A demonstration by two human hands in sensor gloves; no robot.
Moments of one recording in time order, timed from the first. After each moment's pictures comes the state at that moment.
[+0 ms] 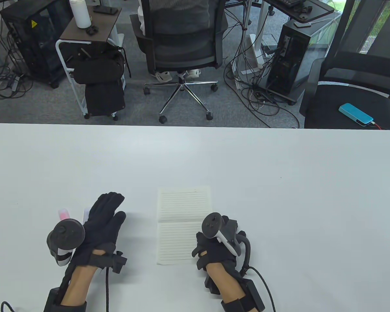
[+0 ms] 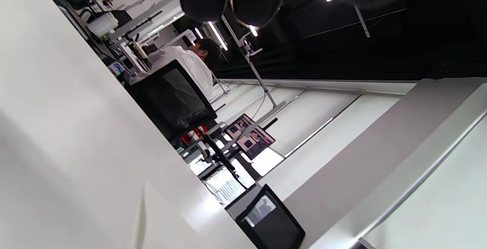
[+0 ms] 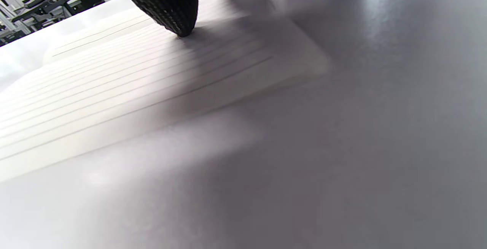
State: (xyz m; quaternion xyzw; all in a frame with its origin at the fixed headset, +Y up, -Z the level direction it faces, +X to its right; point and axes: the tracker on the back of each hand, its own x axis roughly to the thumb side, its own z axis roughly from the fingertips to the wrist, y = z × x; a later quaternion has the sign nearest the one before) left_hand -0.302 -0.716 -0.283 0.13 -0.07 0.44 0.88; right_hand 0.058 -0.778 -0.304 -0.05 0.19 0.97 0.16
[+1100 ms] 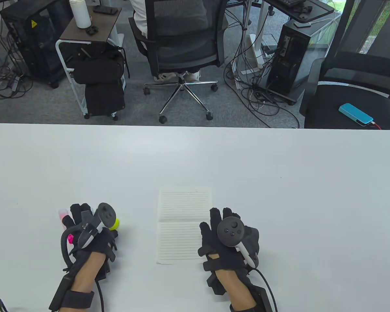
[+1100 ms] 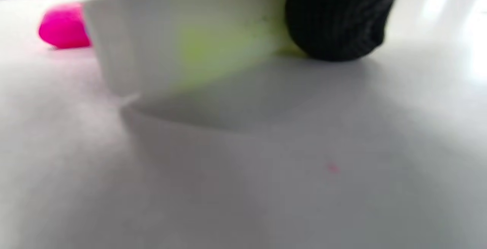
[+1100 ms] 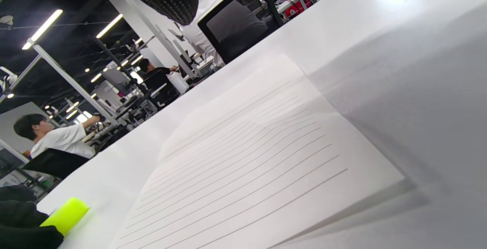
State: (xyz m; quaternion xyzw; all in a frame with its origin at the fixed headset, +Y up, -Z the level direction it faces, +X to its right) left_hand -0.286 -0.756 -0.314 -0.17 0.16 0.02 0.97; right_hand 0.083 -0.737 -0.281 0.01 0.07 0.95 0.30
